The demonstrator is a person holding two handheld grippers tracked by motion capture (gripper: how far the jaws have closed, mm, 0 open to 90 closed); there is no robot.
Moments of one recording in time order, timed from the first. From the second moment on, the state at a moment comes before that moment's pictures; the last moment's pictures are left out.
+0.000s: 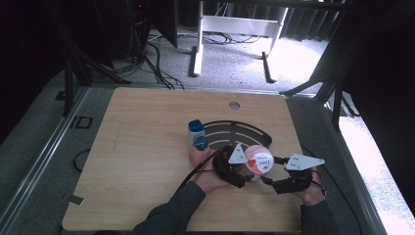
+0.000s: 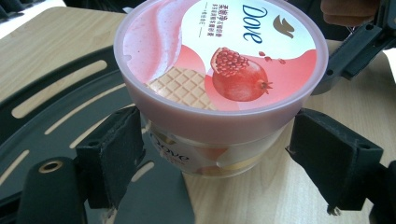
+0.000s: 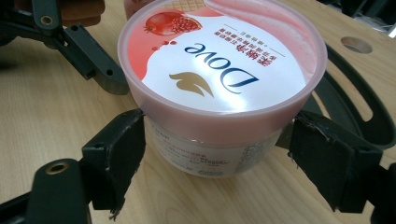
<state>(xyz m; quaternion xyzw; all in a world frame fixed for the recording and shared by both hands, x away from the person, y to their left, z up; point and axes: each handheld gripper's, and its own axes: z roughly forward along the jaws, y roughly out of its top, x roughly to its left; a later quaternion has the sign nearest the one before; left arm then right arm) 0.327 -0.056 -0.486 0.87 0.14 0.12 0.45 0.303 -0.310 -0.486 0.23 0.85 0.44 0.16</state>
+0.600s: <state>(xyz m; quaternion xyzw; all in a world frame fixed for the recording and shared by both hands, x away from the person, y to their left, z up) 0.341 -0.071 -0.481 0.86 0.17 0.14 0.45 0.325 -0.321 -0.480 0.24 0.85 0.44 0.16</state>
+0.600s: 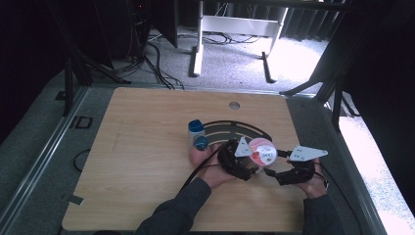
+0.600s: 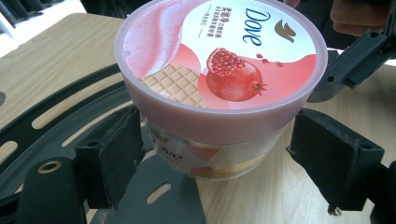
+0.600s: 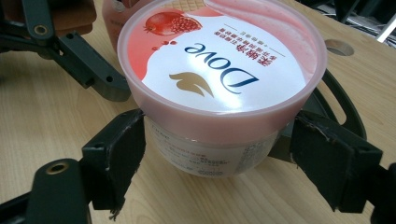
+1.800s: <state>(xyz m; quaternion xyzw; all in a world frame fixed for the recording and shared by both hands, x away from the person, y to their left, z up) 0.376 -0.086 -0.476 0.86 0.22 0.15 0.44 0.370 -0.324 -0.474 0.25 0.86 0.42 0.16</state>
